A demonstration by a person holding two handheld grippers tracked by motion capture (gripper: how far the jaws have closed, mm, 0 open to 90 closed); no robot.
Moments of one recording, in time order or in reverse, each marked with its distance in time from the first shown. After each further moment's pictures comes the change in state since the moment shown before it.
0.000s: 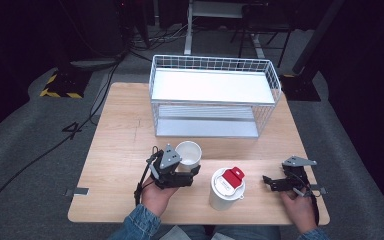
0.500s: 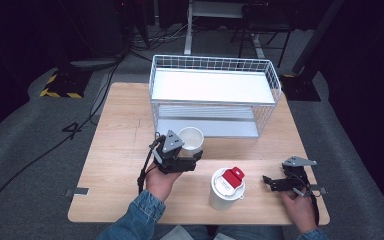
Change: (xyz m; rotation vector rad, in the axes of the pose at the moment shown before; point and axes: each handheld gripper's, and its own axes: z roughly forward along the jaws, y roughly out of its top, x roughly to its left) left arm 0.016 0.028 0.016 -0.023 0.018 -0.006; right arm 0.000 0.000 0.000 0.000 0.000 0.001
